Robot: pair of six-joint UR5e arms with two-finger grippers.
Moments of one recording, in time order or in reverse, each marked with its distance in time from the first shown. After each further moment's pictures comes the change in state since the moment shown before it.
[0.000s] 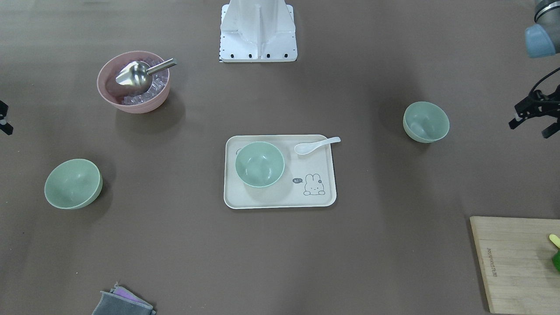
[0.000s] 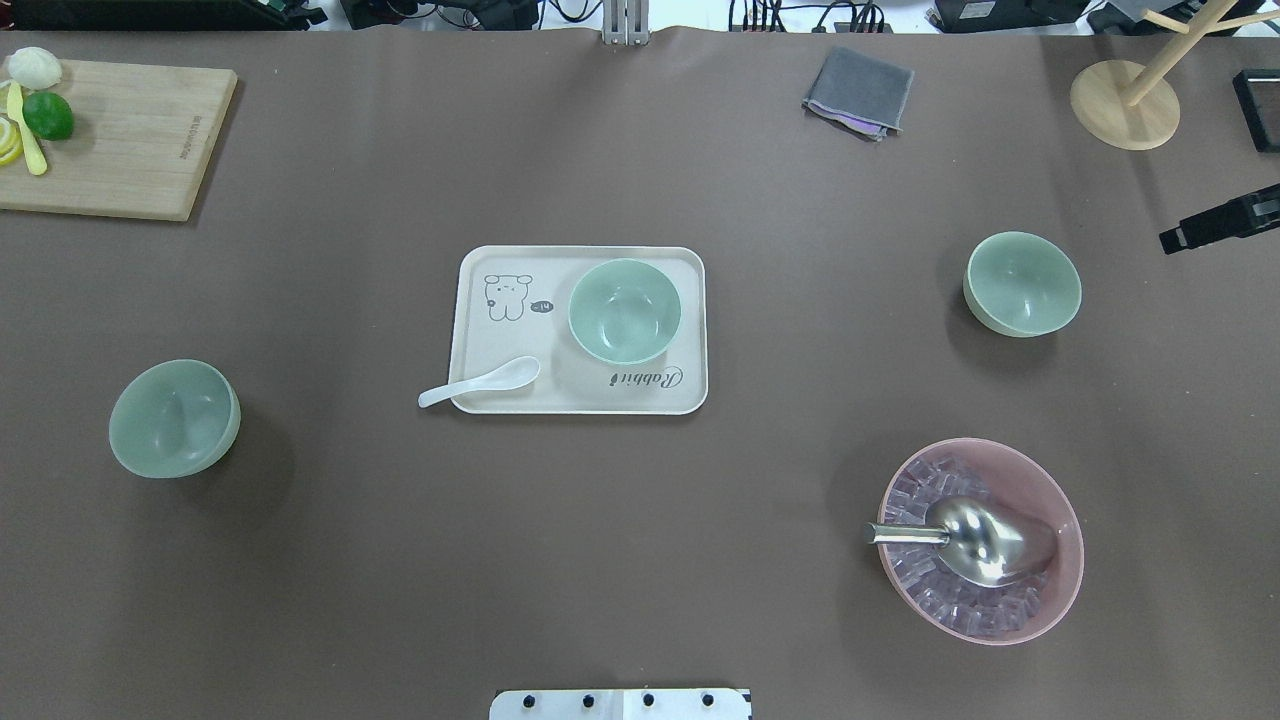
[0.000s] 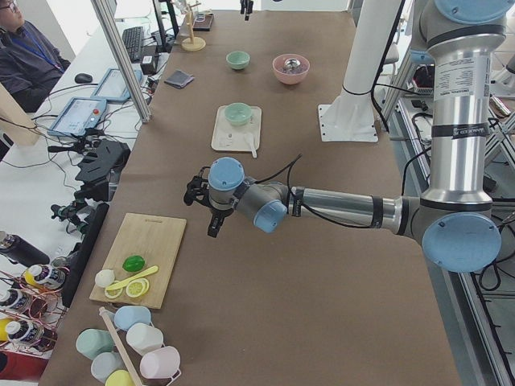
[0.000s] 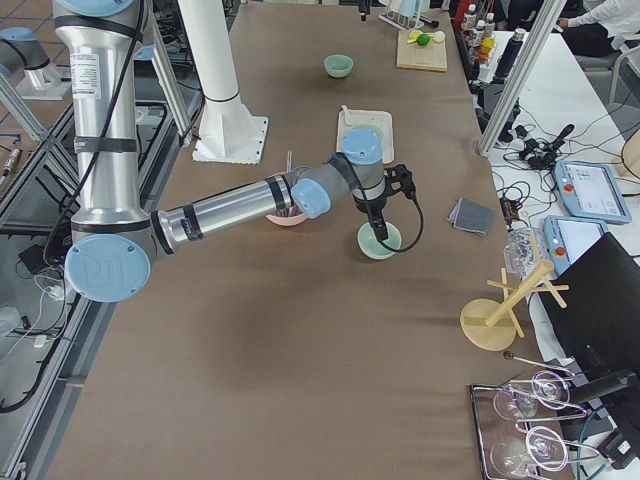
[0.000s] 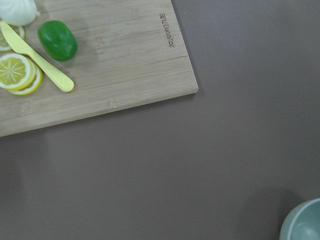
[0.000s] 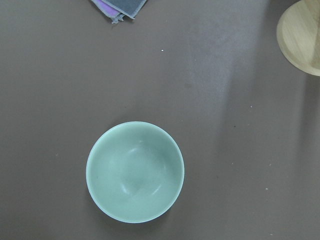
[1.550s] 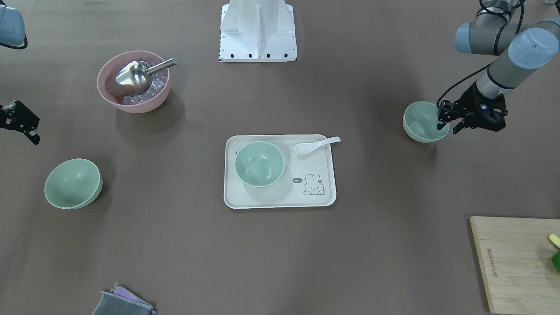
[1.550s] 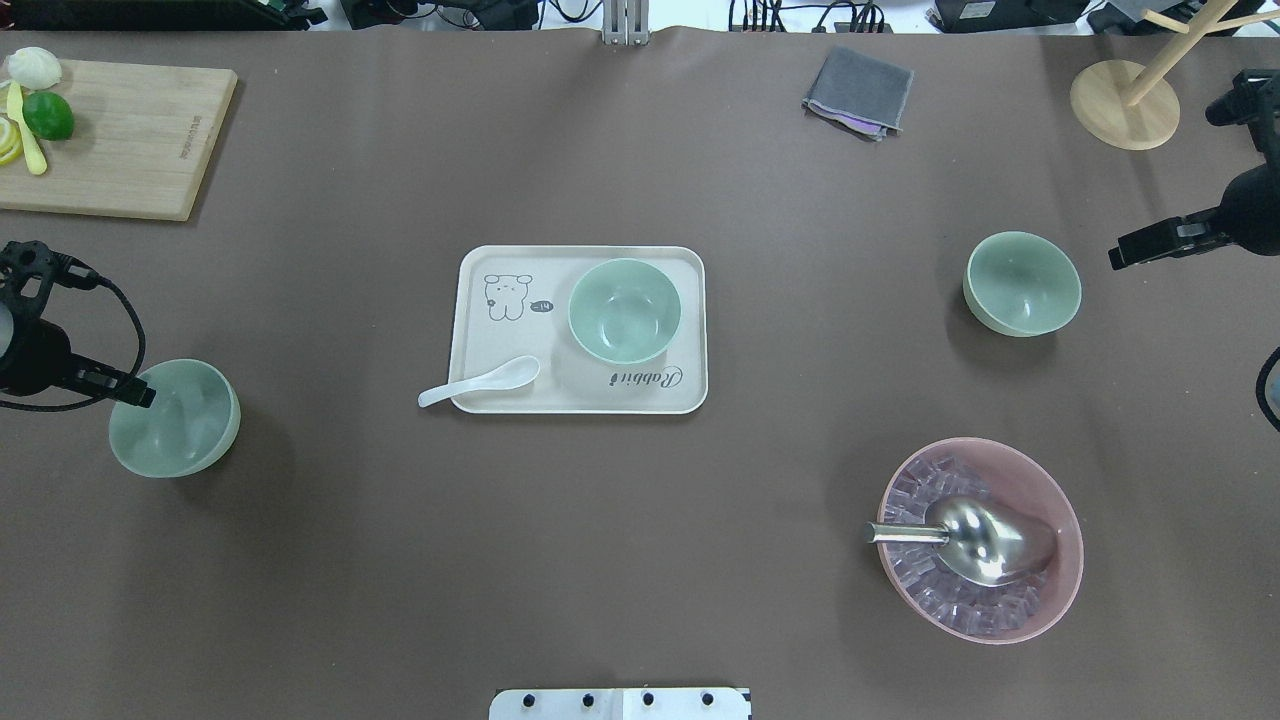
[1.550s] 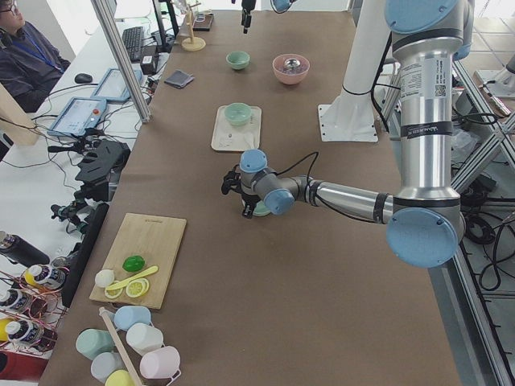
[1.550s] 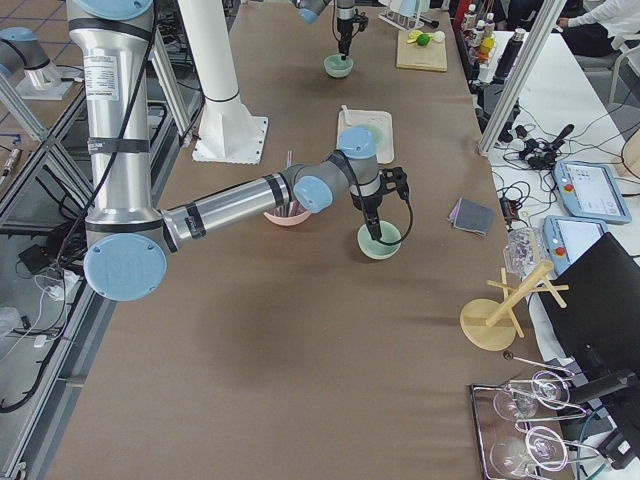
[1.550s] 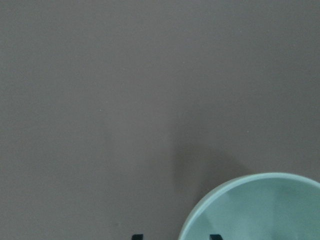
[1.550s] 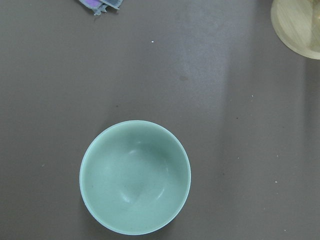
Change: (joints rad) left arm 0.370 0.043 -0.055 -0.050 0.204 -0.165; right arm -0.080 -0.001 0.002 0.009 -0.105 0.108
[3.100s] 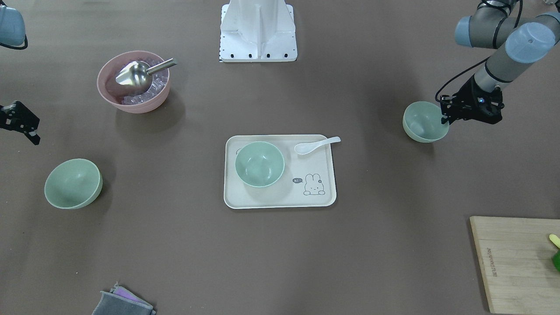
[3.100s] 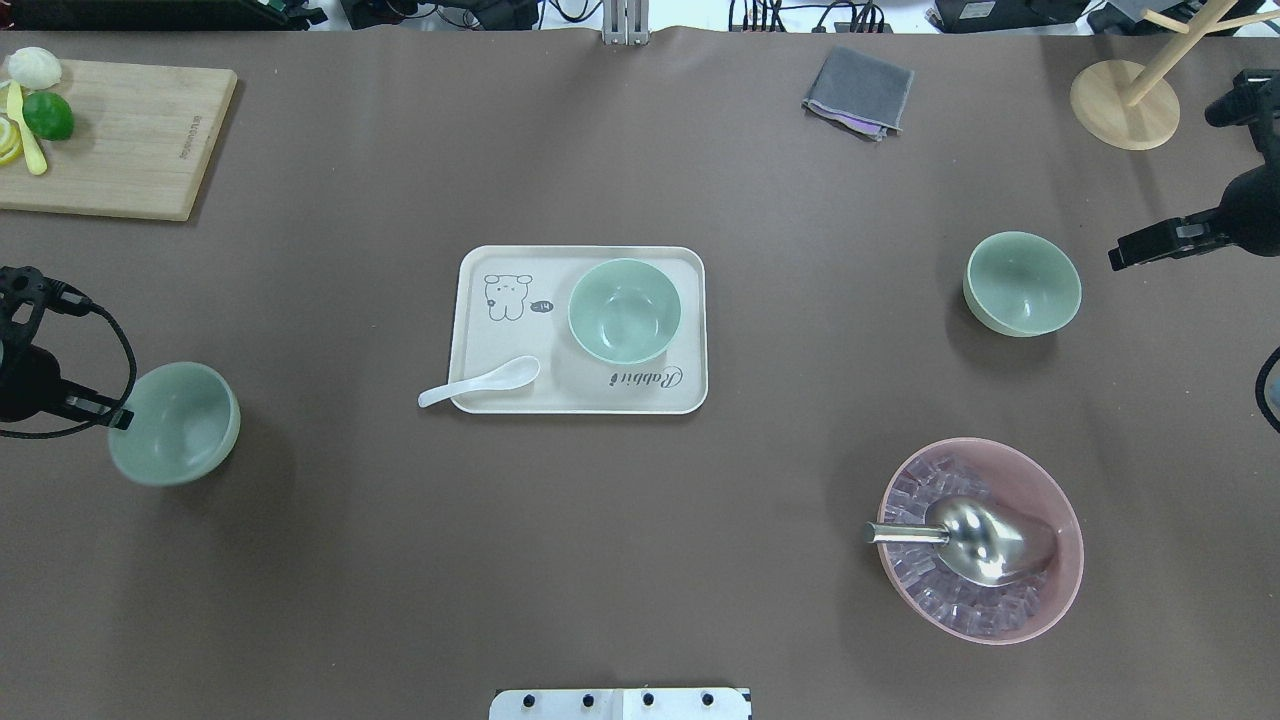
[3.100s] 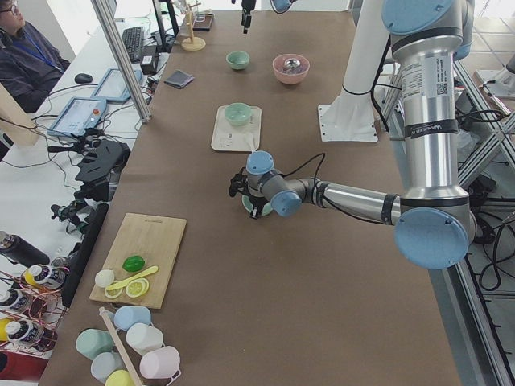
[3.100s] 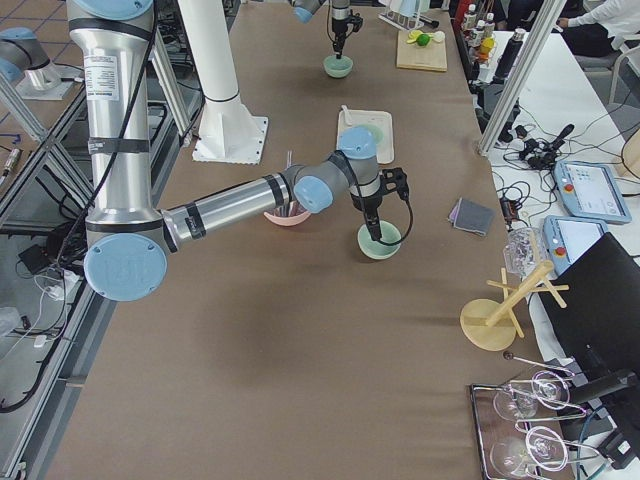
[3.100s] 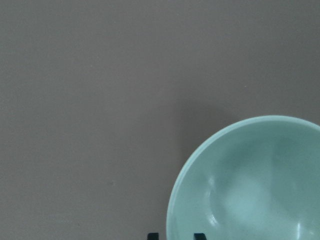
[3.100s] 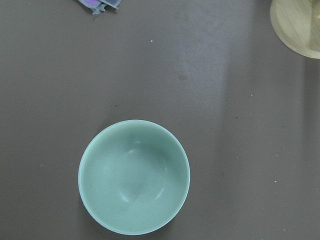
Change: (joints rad) left arm 0.023 0.044 -0.029 0.001 0.001 0.001; right arm -0.002 0.000 -0.001 -0.001 -0.002 0.001
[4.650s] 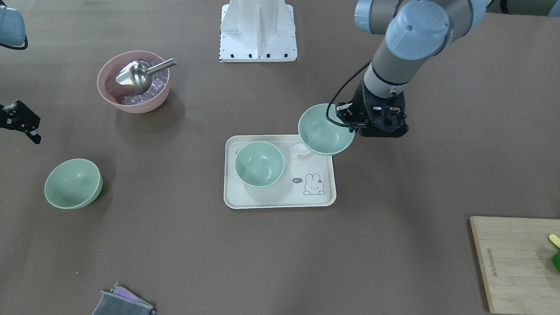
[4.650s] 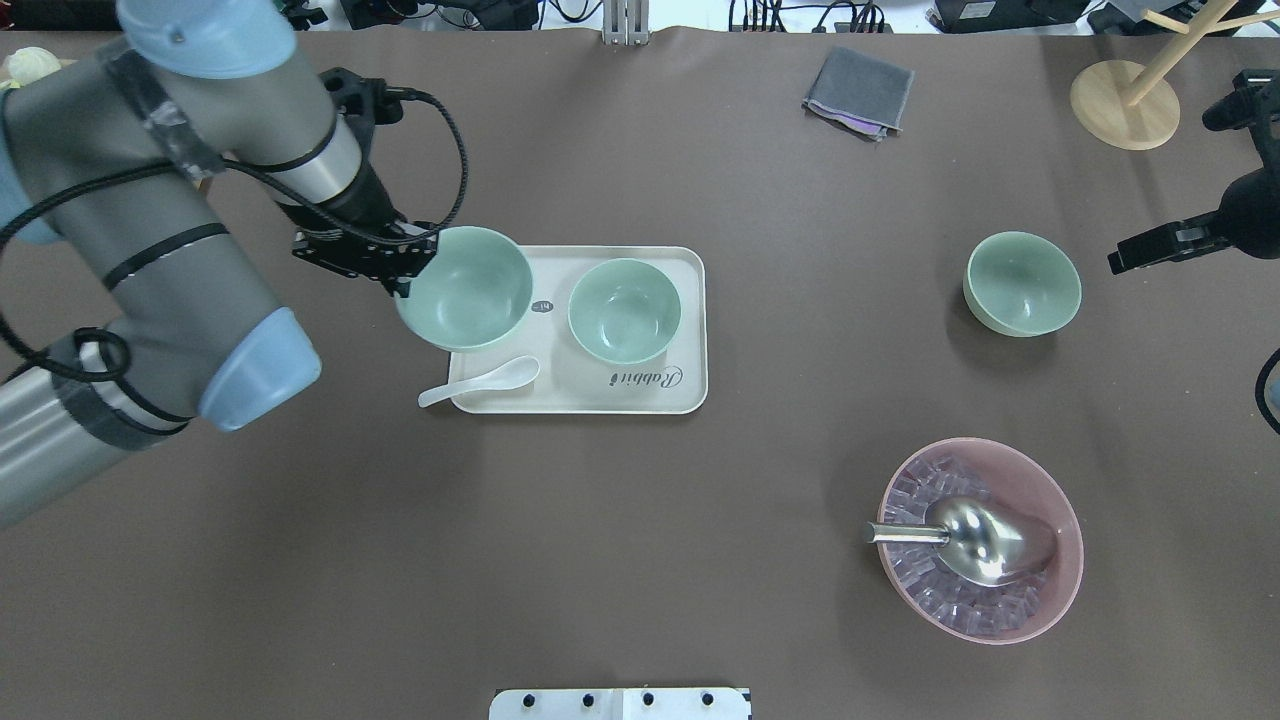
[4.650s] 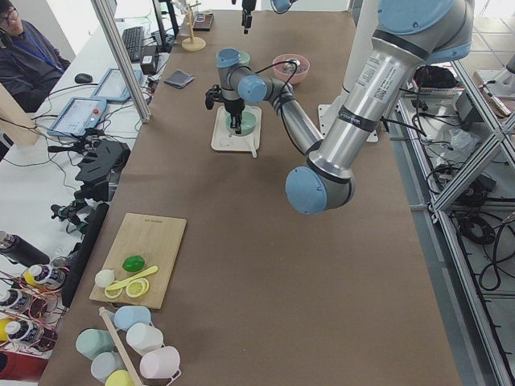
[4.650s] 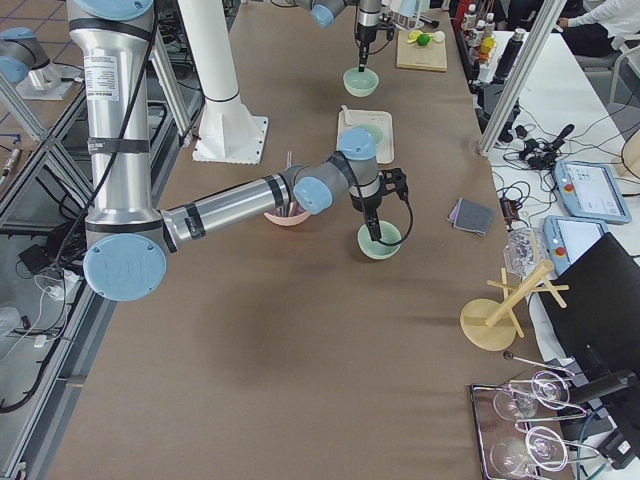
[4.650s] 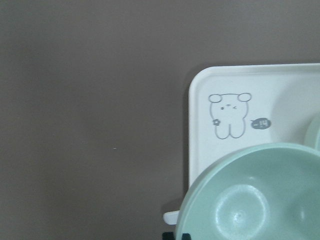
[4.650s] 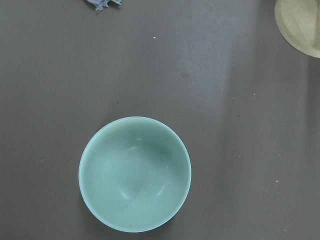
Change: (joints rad) left arm 0.077 -0.785 -0.004 0.792 -0.008 -0.352; right arm -0.001 -0.002 -0.001 0.001 0.005 -0.017
